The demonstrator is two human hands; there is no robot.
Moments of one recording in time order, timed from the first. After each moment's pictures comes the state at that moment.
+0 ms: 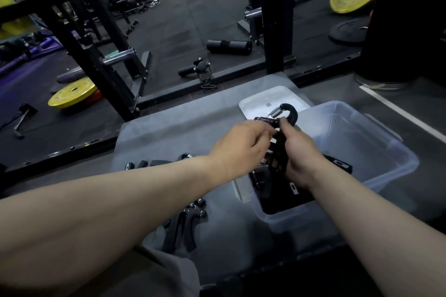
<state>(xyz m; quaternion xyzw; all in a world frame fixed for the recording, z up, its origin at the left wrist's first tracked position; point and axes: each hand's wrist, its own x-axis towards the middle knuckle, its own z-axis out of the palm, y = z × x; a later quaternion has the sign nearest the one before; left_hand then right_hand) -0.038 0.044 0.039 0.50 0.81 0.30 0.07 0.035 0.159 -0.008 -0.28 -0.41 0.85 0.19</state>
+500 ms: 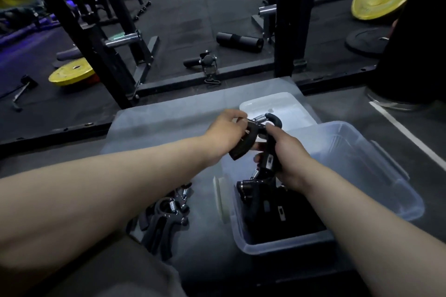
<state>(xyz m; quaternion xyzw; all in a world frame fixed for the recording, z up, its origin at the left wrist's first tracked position) -0.097 0.095 0.031 0.18 0.81 0.50 0.24 0.004 0.195 -0.003 -0.29 -0.51 0.81 0.05</state>
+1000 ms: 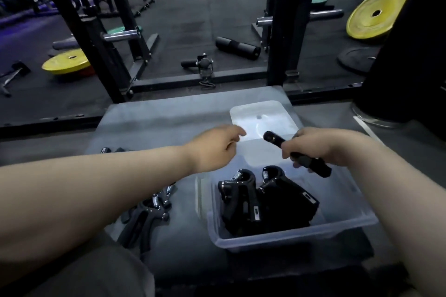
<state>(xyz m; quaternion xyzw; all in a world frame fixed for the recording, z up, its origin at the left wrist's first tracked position) -0.082 0.079 0.031 0.46 0.87 0.17 0.10 0.042 0.300 0.049 -0.27 -0.84 0.42 -0.21</state>
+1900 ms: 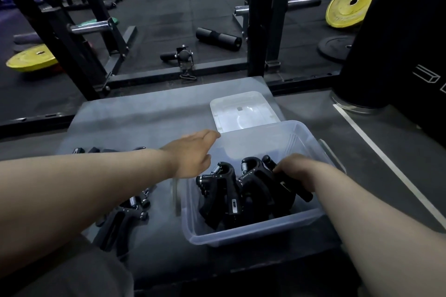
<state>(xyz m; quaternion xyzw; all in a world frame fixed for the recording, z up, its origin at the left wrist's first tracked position) -0.081 0.079 0.004 0.49 0.86 0.00 0.13 0.073 0.310 -0.050 -0.43 -0.71 0.54 -0.16</state>
